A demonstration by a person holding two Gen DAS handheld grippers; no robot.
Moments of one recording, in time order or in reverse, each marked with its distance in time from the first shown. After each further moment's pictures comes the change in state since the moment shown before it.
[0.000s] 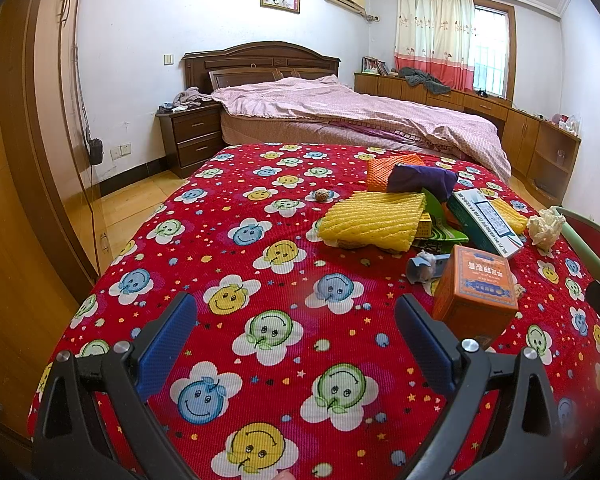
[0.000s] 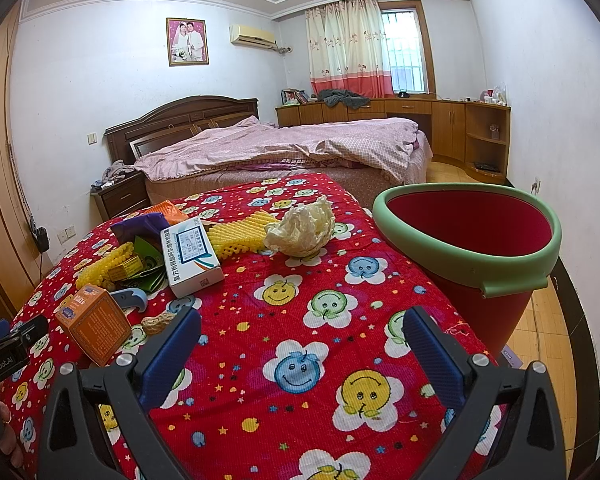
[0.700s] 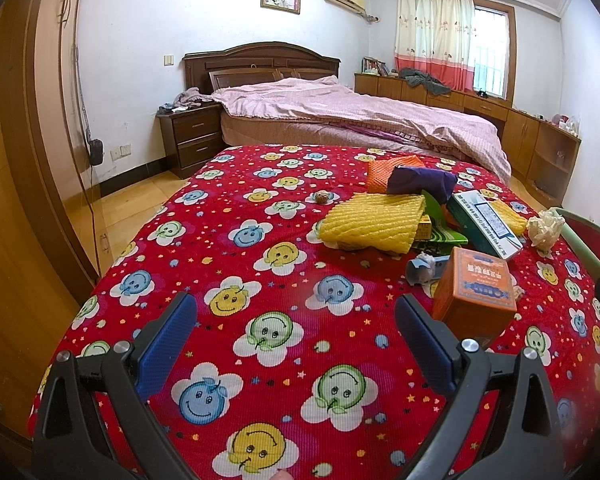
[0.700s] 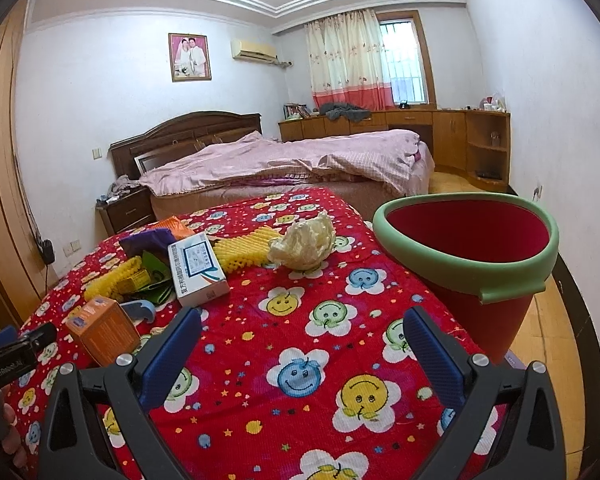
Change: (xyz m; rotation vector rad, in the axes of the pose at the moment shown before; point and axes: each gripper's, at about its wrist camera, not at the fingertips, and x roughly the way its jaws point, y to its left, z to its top) left arm 0.001 -0.001 0.003 -0.003 0.002 -0.005; right arm -0.008 -0.005 0.001 0.020 -0.050 0.022
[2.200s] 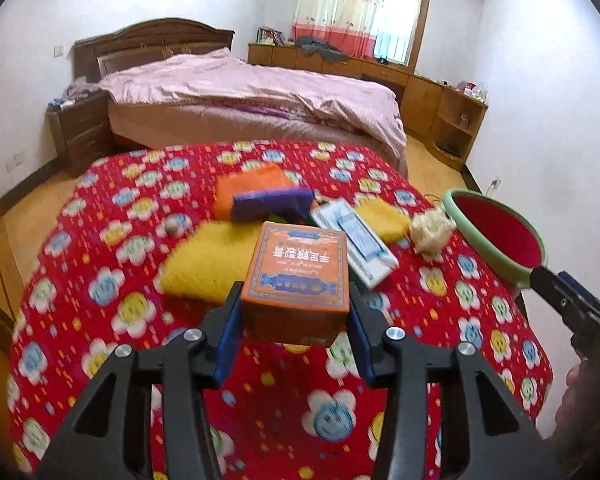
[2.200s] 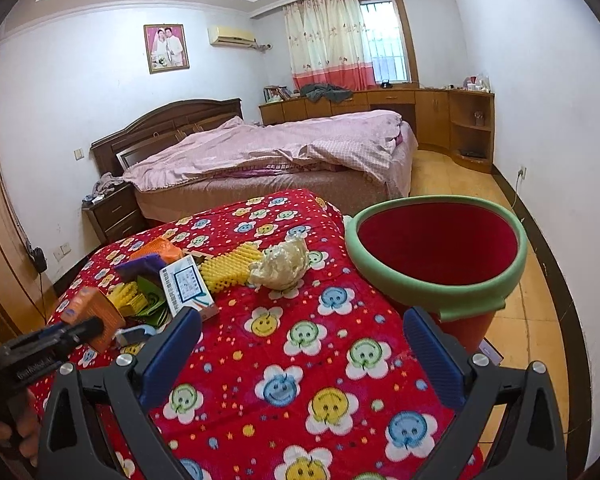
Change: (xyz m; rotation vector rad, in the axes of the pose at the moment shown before) left arm 0.007 -0.063 0.062 0.133 0.125 -0.376; right arm -0.020 -0.012 0.049 0.050 0.088 -0.051
